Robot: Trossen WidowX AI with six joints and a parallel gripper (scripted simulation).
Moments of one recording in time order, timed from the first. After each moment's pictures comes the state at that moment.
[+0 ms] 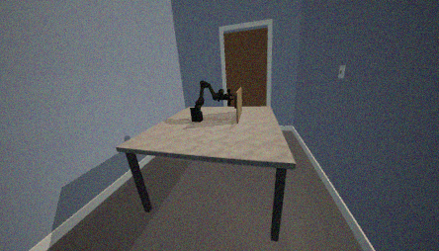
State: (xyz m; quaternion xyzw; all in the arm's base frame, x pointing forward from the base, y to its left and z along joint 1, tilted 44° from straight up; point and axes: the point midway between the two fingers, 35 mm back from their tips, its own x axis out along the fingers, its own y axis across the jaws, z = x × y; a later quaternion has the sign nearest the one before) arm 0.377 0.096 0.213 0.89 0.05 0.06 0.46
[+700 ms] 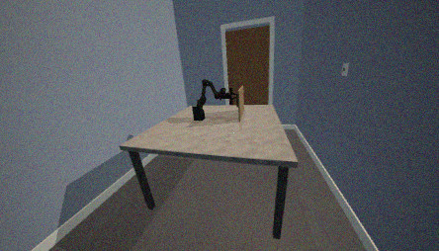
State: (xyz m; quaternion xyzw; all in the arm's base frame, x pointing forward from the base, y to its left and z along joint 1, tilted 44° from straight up) arm 0.377 0.098 0.211 0.89 0.05 0.06 0.46
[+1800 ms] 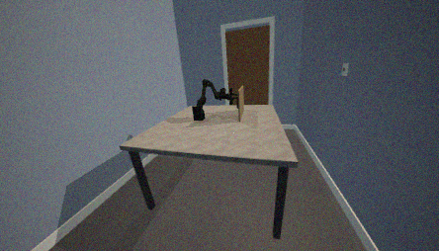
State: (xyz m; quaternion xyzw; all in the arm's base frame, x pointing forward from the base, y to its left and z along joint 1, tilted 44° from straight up) arm 0.377 0.100 0.208 0.92 0.06 0.06 0.39
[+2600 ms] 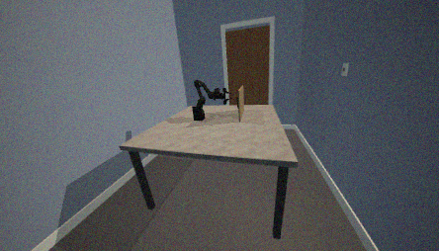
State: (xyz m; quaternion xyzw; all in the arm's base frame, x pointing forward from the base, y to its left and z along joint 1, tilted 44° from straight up) arm 0.302 0.093 0.211 0.90 0.05 0.06 0.43
